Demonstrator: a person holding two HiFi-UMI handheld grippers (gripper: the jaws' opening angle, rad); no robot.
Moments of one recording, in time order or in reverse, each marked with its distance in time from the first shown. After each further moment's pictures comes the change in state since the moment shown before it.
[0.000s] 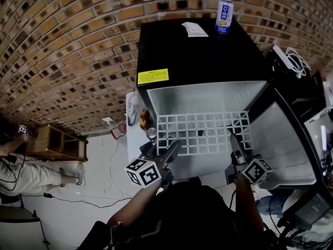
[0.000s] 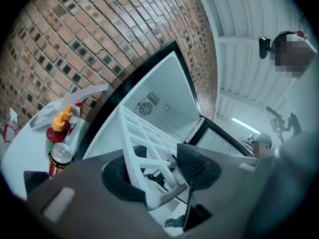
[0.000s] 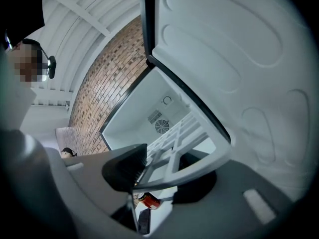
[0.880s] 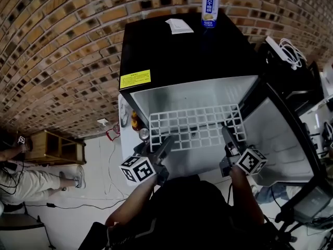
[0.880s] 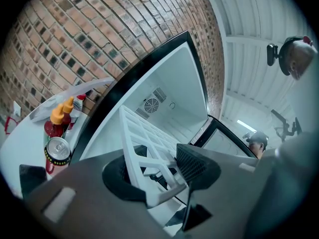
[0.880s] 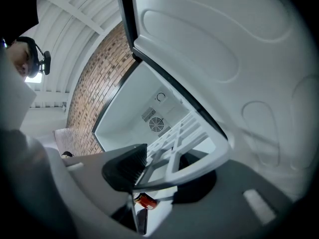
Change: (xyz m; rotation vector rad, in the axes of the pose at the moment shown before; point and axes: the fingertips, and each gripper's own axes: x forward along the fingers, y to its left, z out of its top) left arm 0.019 0.017 -0.004 -0.047 0.016 0.047; right arm 0.019 -0.025 -0.003 0.032 0.037 -0.015
